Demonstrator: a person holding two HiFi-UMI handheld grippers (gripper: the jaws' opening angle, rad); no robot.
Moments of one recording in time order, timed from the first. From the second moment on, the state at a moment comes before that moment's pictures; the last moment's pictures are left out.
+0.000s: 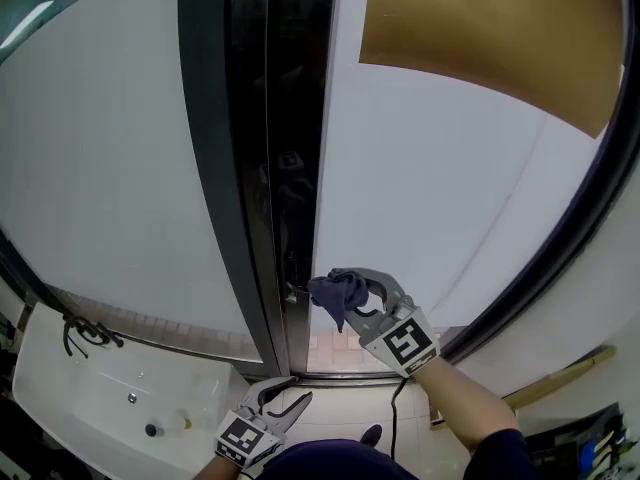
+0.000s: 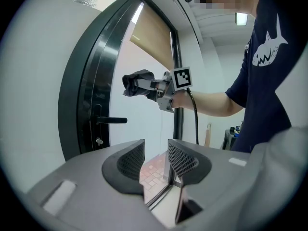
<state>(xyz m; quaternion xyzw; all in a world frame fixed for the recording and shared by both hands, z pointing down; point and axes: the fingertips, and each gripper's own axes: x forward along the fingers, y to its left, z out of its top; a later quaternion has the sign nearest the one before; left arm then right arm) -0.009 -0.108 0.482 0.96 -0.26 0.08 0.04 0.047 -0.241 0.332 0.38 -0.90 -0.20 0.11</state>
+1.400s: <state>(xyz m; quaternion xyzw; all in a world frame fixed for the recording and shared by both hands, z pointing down) -0.007 -0.096 0.486 0.94 -0.32 0.07 0.06 0.025 -0.346 0.381 0.24 -0.66 -0.58 0.42</state>
